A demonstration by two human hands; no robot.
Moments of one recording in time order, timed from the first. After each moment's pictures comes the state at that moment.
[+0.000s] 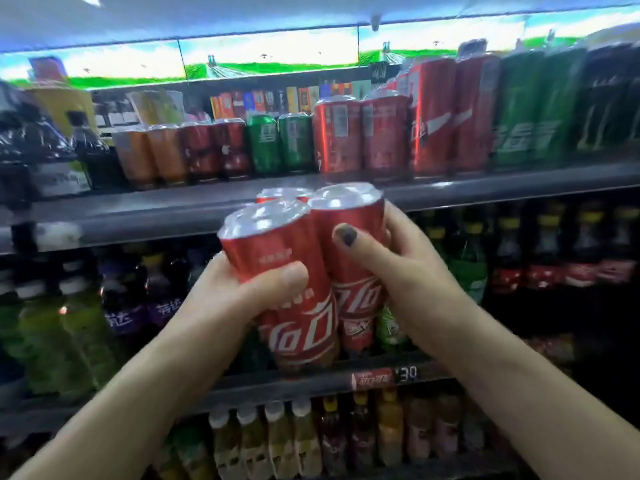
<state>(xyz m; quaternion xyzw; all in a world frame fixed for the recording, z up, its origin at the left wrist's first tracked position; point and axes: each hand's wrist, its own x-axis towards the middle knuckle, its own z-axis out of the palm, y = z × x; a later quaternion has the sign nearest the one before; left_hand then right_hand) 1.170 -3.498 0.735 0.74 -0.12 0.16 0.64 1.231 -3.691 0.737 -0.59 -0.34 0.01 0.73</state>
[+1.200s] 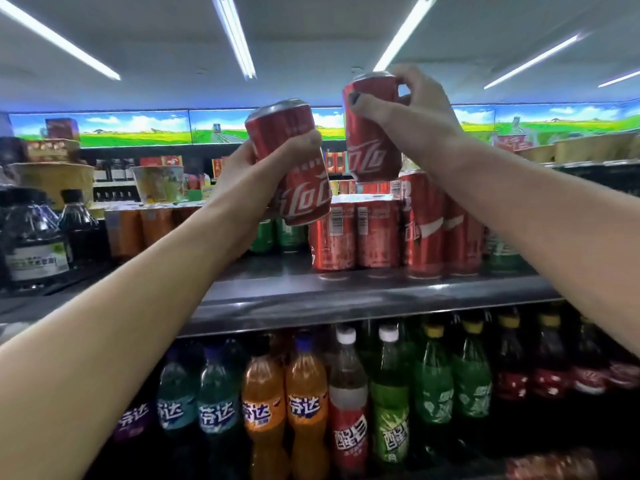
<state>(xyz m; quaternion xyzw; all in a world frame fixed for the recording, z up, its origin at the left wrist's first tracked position) 1.295 -3.507 0.907 0.72 -0.16 0.30 0.61 1.360 -3.694 0.967 -0.71 -0.26 -0.33 0.57</state>
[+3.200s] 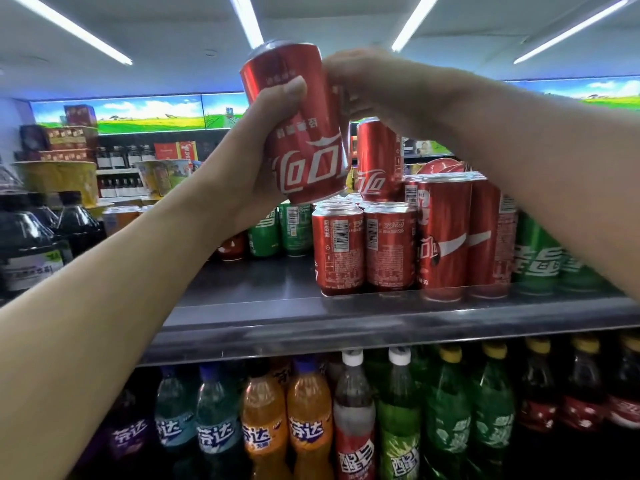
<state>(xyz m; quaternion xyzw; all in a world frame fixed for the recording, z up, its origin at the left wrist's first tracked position) 1.329 -3.499 0.949 0.67 -0.35 0.14 0.65 1.388 -3.694 1.000 -0.79 -0.48 -0.20 0.35</state>
